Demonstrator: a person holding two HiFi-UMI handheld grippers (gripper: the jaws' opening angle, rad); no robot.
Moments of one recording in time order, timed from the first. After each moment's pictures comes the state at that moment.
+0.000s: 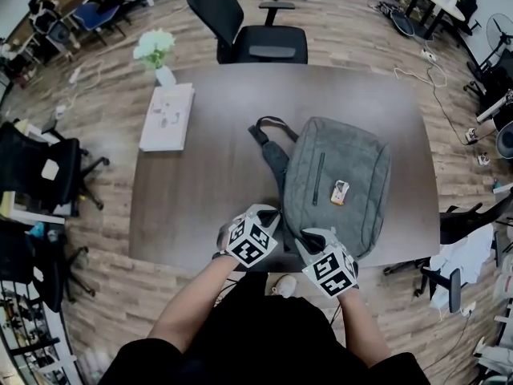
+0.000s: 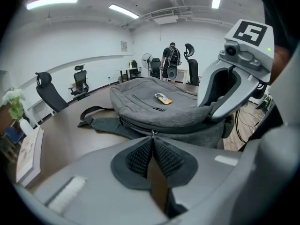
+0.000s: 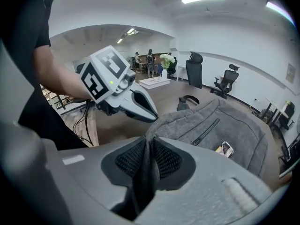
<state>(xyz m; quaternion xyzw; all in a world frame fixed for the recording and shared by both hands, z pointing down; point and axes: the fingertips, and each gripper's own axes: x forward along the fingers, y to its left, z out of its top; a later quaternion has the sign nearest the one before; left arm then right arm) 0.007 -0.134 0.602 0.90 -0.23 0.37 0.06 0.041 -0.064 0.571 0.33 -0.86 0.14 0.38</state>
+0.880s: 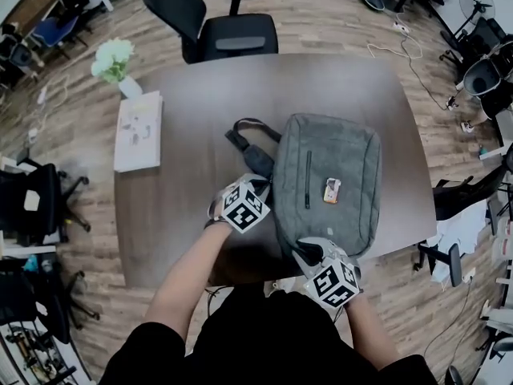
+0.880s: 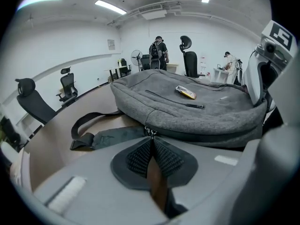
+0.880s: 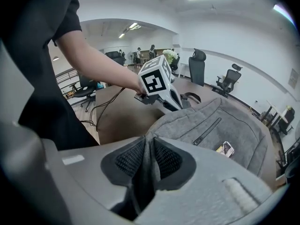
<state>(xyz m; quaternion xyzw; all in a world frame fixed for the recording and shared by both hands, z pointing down) 0.024 -0.242 0.638 0.90 -0.17 0.39 0.02 0.037 -0.057 0.579 0.32 -0.85 0.13 0.41</state>
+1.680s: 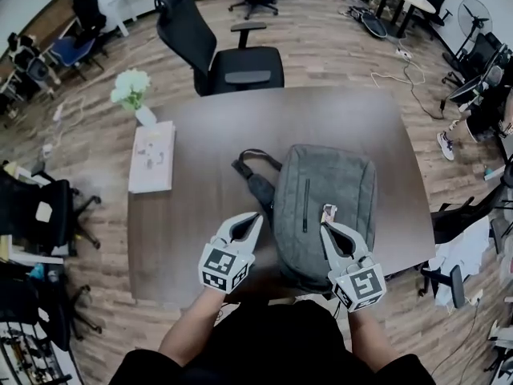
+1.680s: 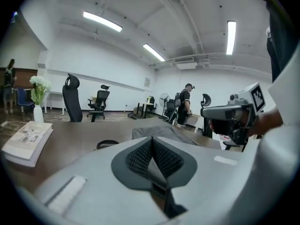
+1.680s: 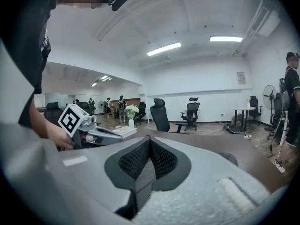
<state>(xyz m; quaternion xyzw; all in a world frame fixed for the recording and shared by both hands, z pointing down) -0.013 -0.200 0.488 0.93 -0.33 0.10 0.12 0.115 -0.144 0.431 0.53 -0.84 0.07 0.09</state>
